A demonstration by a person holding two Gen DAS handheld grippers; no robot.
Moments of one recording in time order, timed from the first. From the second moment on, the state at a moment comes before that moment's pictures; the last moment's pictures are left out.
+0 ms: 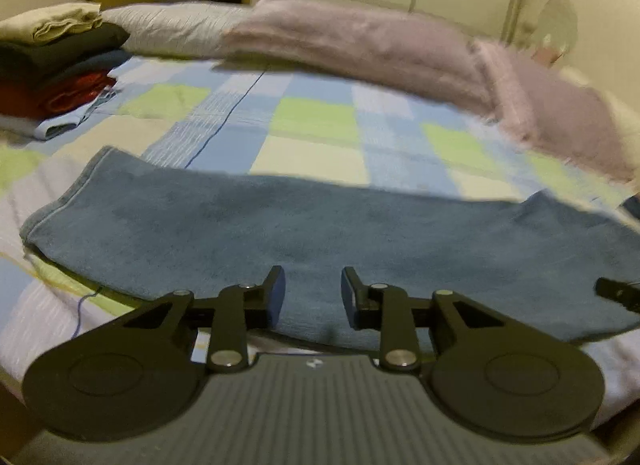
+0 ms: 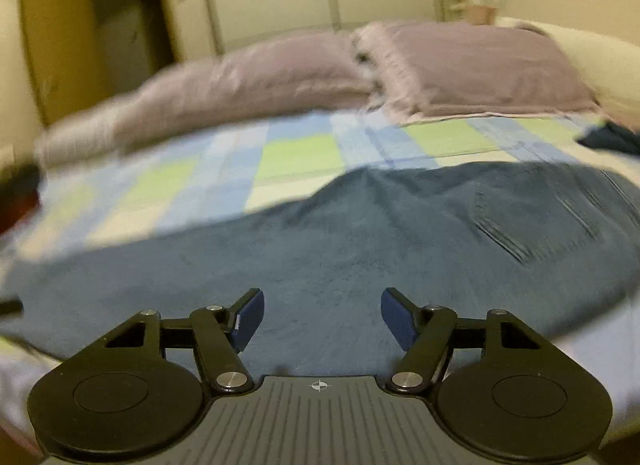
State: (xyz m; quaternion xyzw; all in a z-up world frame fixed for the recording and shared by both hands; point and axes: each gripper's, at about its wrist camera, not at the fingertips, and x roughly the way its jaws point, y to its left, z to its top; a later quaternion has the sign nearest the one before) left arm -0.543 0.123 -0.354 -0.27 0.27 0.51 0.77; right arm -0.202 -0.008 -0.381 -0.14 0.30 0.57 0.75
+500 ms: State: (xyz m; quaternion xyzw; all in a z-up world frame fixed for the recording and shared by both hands) left arm -0.695 0.123 -0.372 -0.47 0.03 0.55 0.69; right arm -0.198 -0.042 -0.398 -0.13 0.37 0.54 0.74
